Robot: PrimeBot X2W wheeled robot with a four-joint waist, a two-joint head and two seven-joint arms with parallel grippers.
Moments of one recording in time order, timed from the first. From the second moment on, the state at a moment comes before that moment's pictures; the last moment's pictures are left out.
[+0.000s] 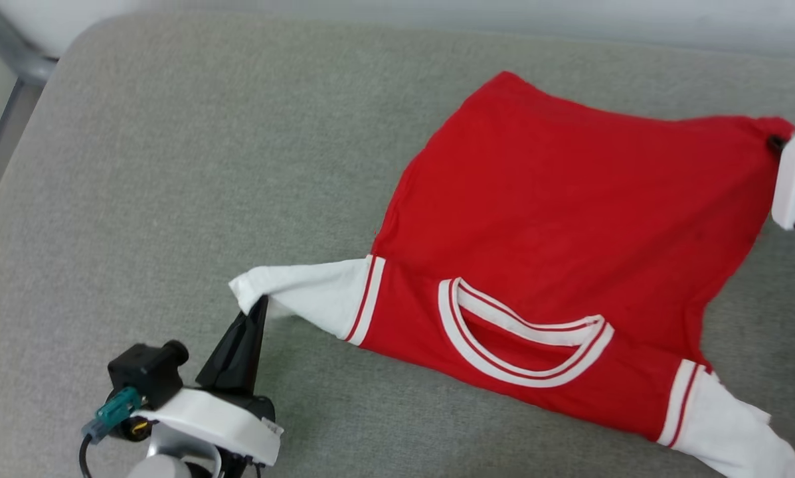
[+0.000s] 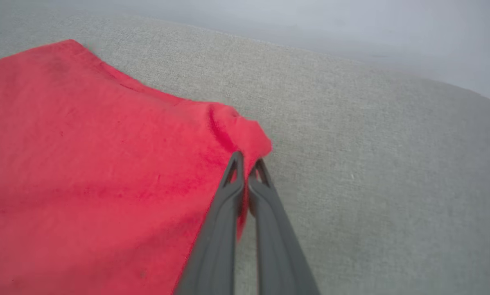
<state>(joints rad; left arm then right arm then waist) -0.11 0.34 -0.34 0.05 -0.63 0.01 -0.22 -0.81 -0.40 0.03 0.57 0.29 0.13 0.63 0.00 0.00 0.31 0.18</state>
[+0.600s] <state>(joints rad) 0.06 0.40 -0.31 0.07 -0.69 0.06 -0.18 0.00 -0.28 -0.20 0.06 0.33 0.13 0.72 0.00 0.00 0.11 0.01</state>
